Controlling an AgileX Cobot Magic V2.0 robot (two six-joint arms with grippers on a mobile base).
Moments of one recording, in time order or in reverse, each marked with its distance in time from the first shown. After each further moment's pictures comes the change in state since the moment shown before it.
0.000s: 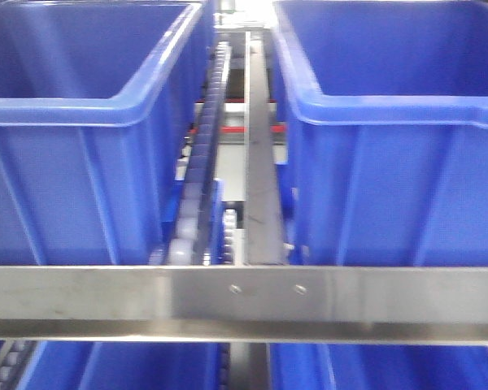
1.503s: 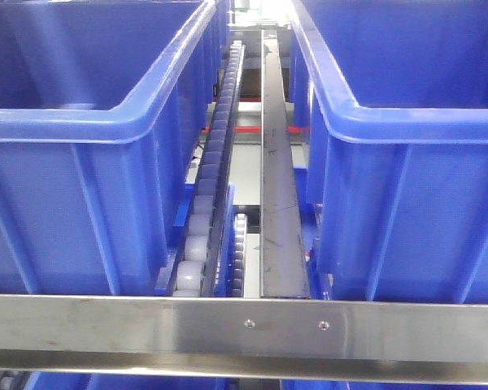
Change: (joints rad) left arm 0.000 0.023 -0.015 0.008 -0.118 -0.001; right arm 0.000 0.000 0.000 0.000 0.000 0.000
